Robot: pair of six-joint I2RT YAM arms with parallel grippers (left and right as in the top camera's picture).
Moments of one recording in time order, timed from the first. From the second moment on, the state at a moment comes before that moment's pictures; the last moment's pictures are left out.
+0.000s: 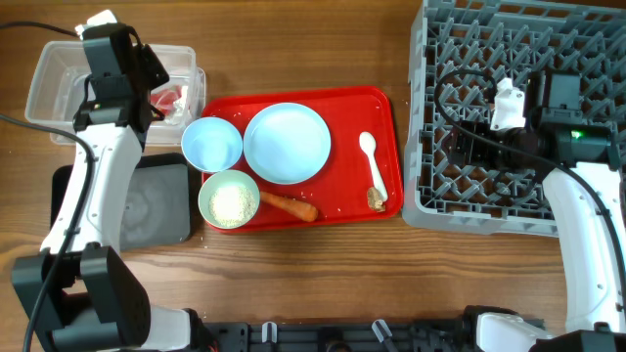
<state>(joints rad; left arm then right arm) 0.10 1.63 1.26 -0.26 -0.19 -0.31 -0.10 1.37 1.20 -1.01 -0.28 0.04</state>
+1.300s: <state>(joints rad) -0.64 1.98 1.26 -0.43 0.05 -0.38 -0.10 1.37 1.20 -1.01 -0.28 0.04</state>
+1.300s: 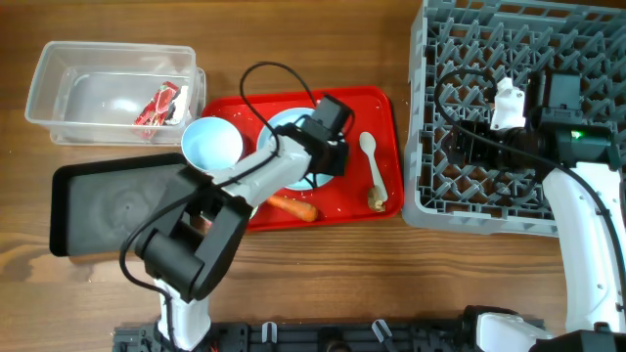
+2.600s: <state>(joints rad) -0.07 1.30 1.28 -0.87 0.03 -0.40 0.42 1.62 1.20 -0.65 -0.13 0.12</state>
